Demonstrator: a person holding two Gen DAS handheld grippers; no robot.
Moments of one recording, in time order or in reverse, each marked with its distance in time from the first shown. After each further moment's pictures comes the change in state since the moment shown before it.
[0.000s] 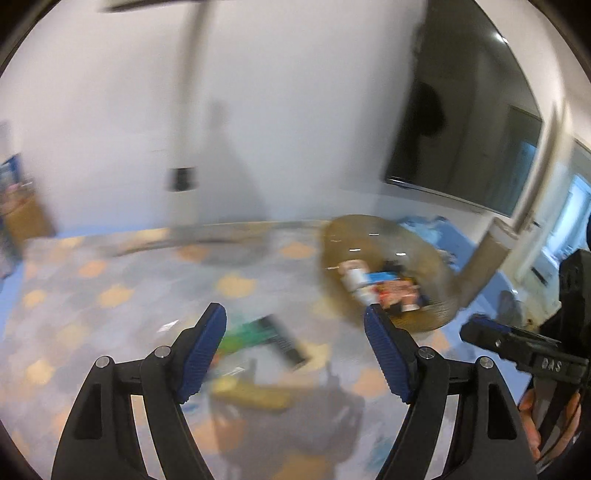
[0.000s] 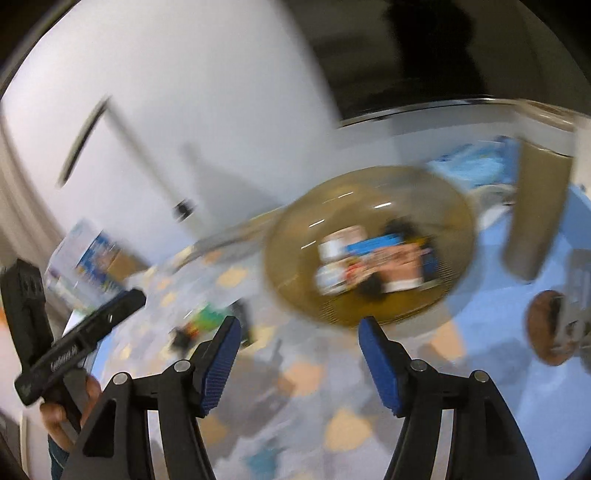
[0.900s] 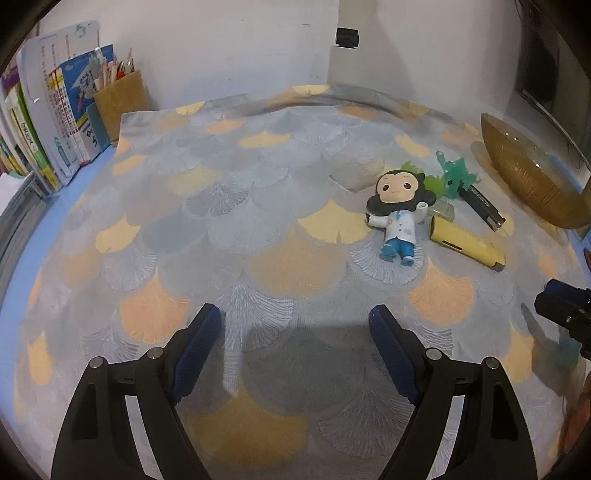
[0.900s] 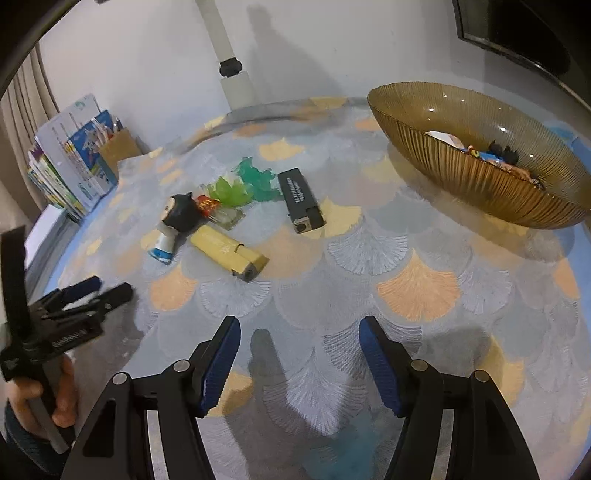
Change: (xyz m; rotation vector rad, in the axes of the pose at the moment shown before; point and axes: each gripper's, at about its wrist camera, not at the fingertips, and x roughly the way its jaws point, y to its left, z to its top) left arm 0.036 0.118 -0.120 -0.068 0.235 0.321; right arm 0.119 0.065 -0.097 -0.192 0.189 -0.052
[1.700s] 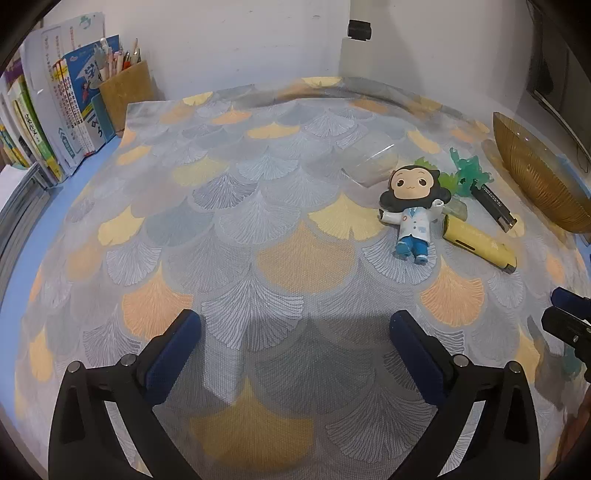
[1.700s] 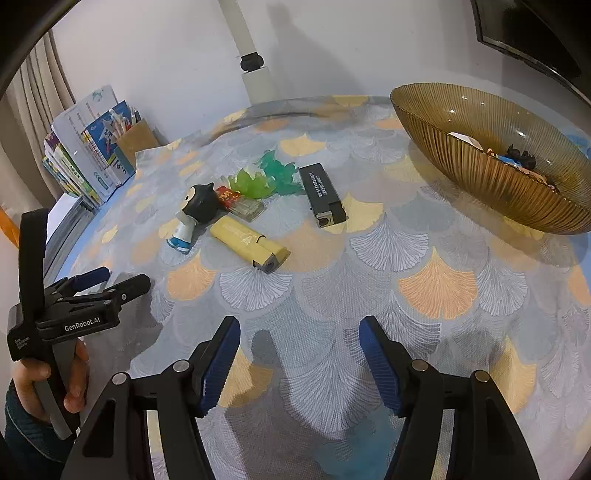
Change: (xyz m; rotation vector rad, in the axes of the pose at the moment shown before) left arm 0.005 0.003 0.000 -0.021 0.032 0.031; right arm 0.001 0.009 -0.003 -0.050 0.009 0.040
